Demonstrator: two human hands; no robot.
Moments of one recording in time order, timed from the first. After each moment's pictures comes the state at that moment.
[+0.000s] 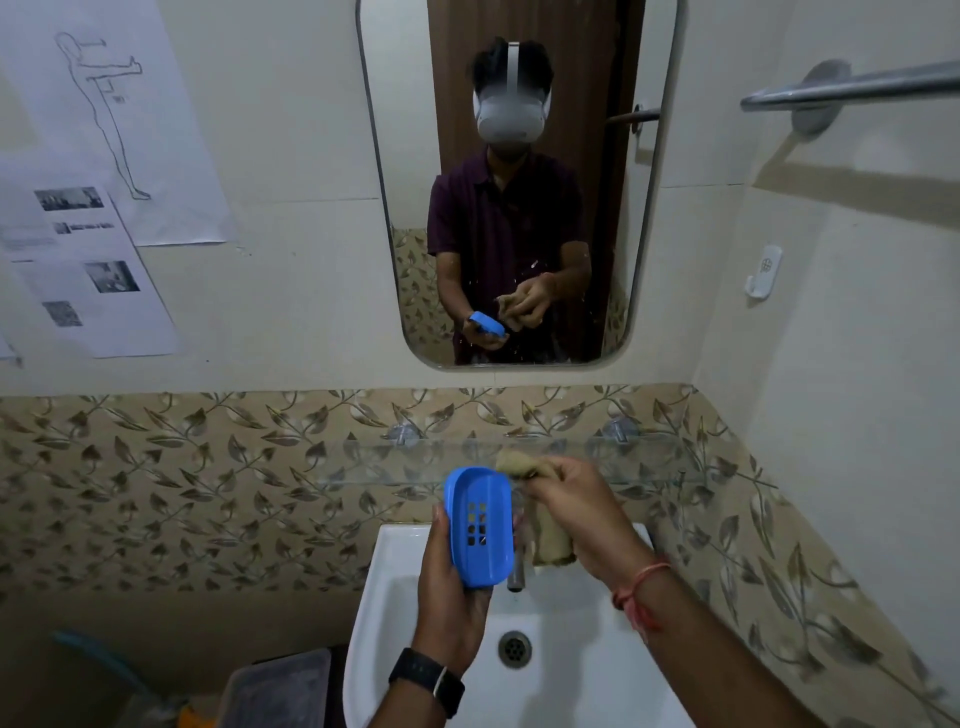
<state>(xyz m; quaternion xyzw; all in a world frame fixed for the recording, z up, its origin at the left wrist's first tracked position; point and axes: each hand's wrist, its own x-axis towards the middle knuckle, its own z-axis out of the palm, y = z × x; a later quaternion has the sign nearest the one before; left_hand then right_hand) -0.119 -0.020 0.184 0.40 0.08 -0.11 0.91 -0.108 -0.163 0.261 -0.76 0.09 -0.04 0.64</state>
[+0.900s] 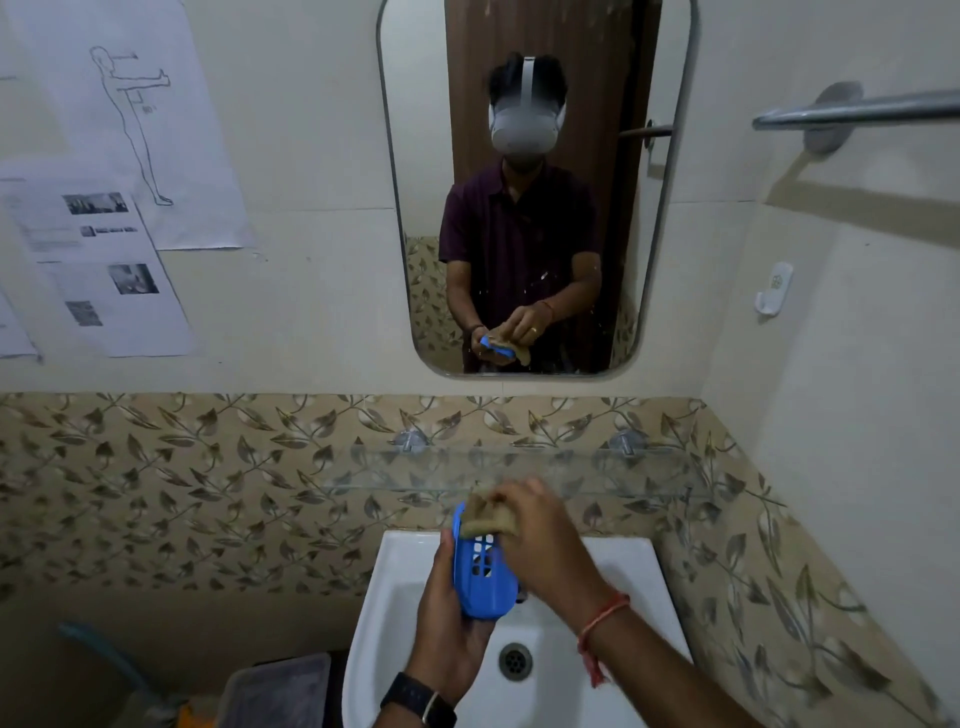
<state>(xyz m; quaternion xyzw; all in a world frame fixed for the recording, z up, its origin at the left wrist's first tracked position) -0.124 -0.015 0.176 0.35 0.11 -0.17 0.92 -0.109 -0.137 0.237 -0.92 -0.07 -0.12 0.36</state>
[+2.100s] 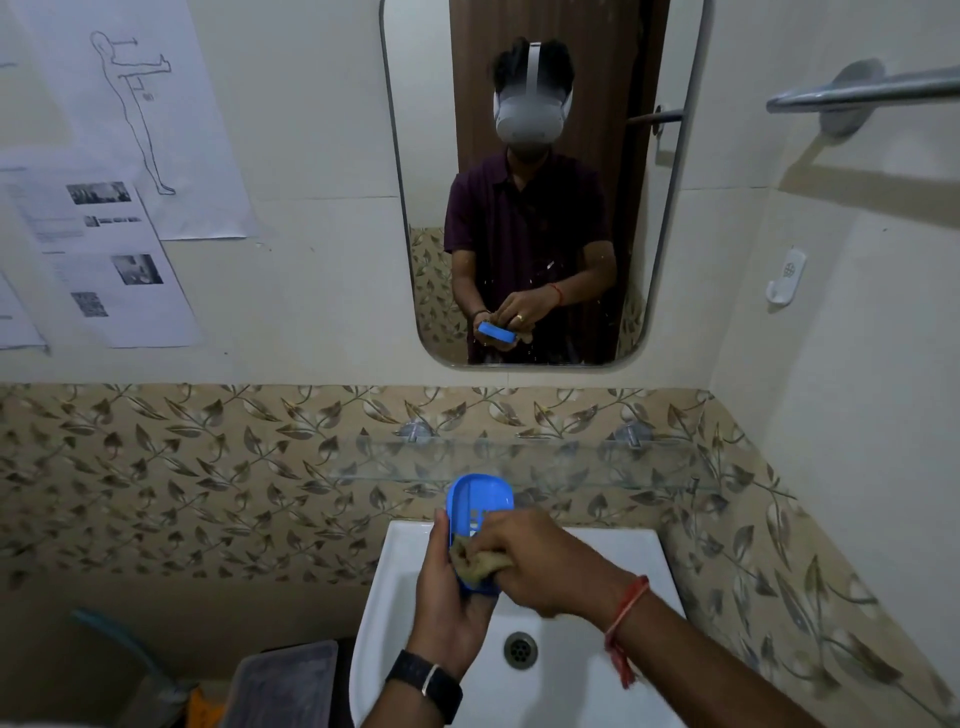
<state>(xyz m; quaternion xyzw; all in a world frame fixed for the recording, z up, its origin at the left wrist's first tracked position) -0.114 -0.012 0.180 0.31 0.13 -0.17 0.93 -0.115 -0.138 0.242 -0.93 -0.26 0.03 0.24</state>
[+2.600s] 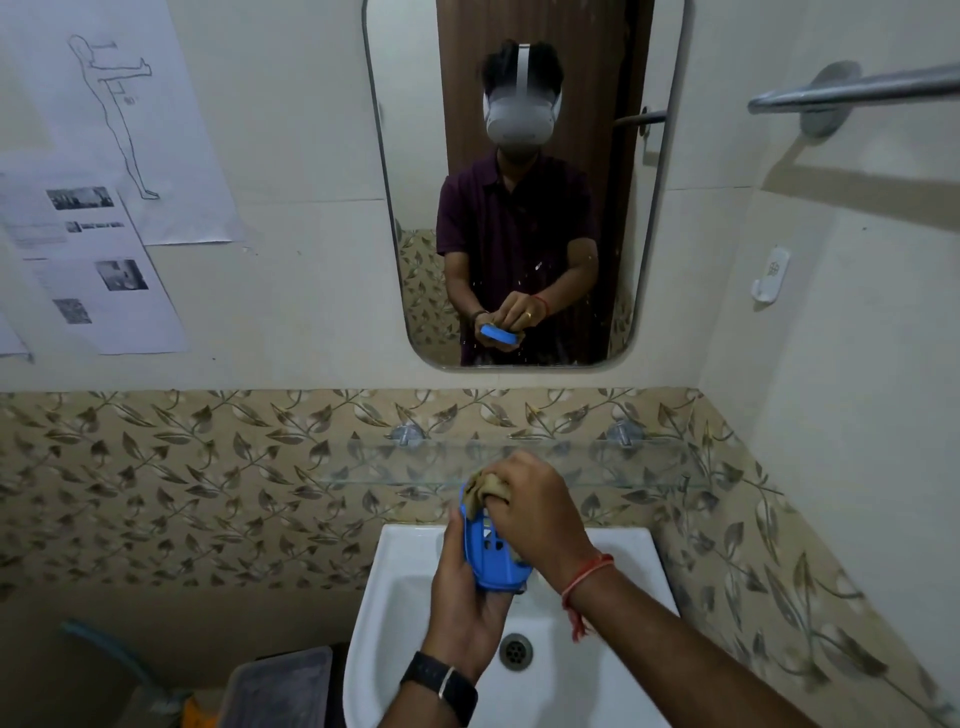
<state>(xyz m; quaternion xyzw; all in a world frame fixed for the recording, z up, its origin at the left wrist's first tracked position) -0.115 -0.036 0.187 0.30 0.11 -0.15 0.94 -0.088 -0.136 0.241 -0.92 -0.11 -0.21 0.32</state>
